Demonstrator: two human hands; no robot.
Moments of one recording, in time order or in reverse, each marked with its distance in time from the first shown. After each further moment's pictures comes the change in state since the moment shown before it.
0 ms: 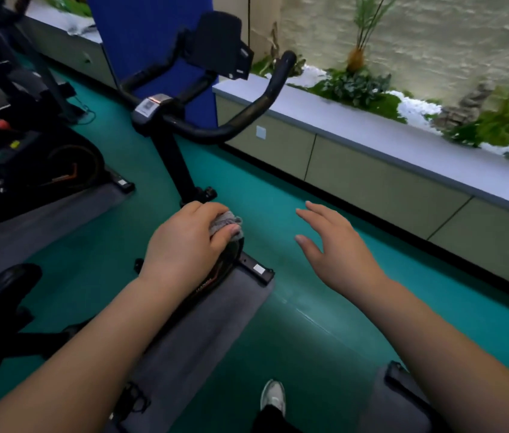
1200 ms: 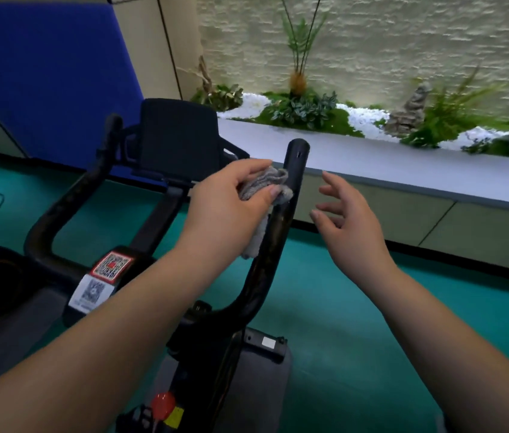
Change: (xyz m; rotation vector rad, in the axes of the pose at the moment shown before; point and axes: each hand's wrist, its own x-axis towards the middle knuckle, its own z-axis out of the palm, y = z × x) left_hand 0.374 -0.032 0.017 -0.641 -0.142 0.178; right_hand 0.320 0.001 0.004 0.505 0.483 0.330
